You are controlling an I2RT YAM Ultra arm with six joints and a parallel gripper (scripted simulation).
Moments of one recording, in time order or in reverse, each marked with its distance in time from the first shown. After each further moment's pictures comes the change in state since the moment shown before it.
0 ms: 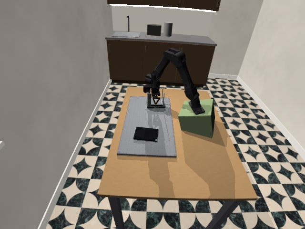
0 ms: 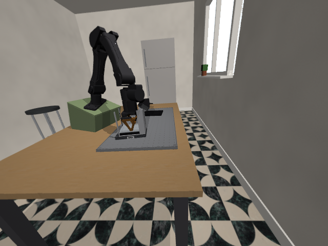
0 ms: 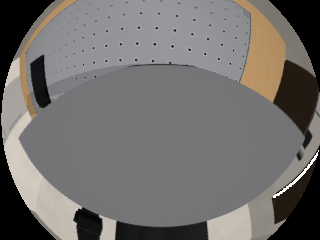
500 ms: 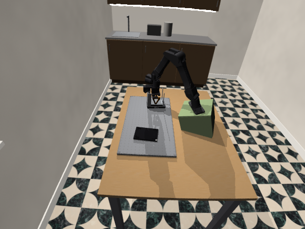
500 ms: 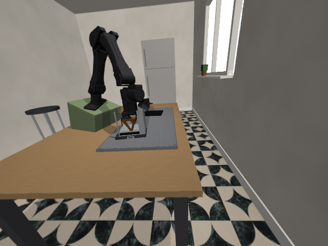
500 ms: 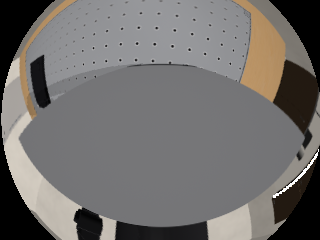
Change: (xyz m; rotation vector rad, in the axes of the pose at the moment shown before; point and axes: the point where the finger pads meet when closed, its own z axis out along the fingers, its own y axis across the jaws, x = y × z) arm 0.000 0.000 0.000 0.001 0.000 0.001
